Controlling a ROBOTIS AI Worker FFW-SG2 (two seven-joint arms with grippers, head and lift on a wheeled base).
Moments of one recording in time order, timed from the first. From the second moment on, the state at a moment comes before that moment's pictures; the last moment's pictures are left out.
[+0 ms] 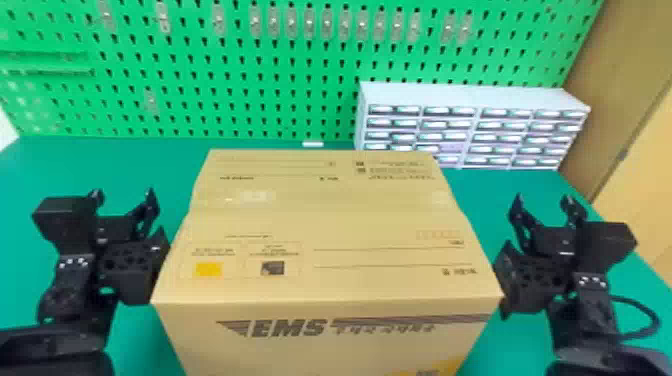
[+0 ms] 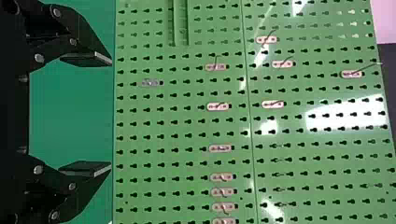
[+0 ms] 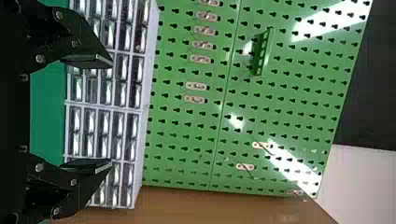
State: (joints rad) left arm -0.02 0.07 0.16 -1.55 0.02 -0.07 -0.03; right arm -0.02 -0.02 -0.29 -1.48 0.09 -0.28 0.07
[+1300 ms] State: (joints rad) left arm -0.01 0.07 0.23 -1.55 0.04 -0.07 -0.04; right arm -0.01 -0.02 -0.33 -1.48 0.08 -0.30 0.07
